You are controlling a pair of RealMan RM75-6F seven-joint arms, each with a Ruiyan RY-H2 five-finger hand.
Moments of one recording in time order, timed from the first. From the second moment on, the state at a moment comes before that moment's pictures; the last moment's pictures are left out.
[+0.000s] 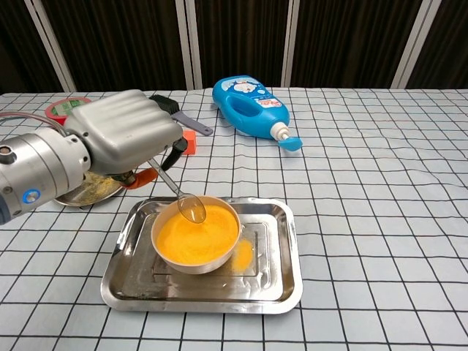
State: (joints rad) left arm -0.90 -1.60 0.06 -1.74 1.05 1.31 1.20; right arm 0.02 -1.04 0.02 -1.73 -1.48 1.42 0.17
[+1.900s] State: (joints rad) left arm -0.89 -1.58 0.05 -1.70 1.20 1.19 1.27; right arm 0.03 -1.04 0.02 -1.74 -1.46 1.41 0.18
